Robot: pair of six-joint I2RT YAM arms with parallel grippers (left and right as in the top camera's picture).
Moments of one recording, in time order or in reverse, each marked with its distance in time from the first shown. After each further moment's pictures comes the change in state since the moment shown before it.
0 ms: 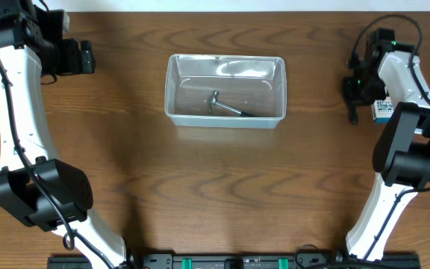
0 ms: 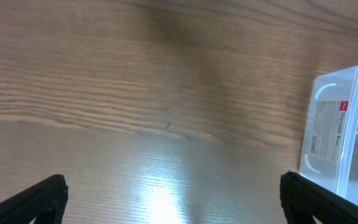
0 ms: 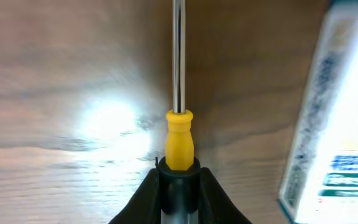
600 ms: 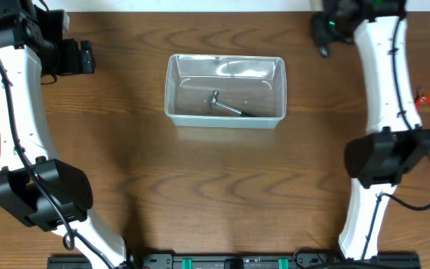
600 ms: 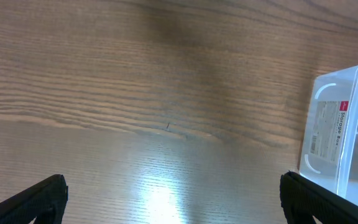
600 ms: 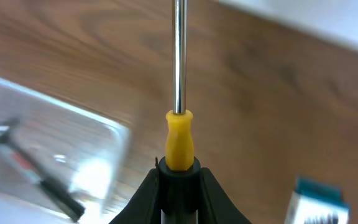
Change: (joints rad) left arm 0.000 0.000 0.000 0.000 0.000 0.000; right arm 0.283 0.000 0.659 -0.195 -0.084 -0.056
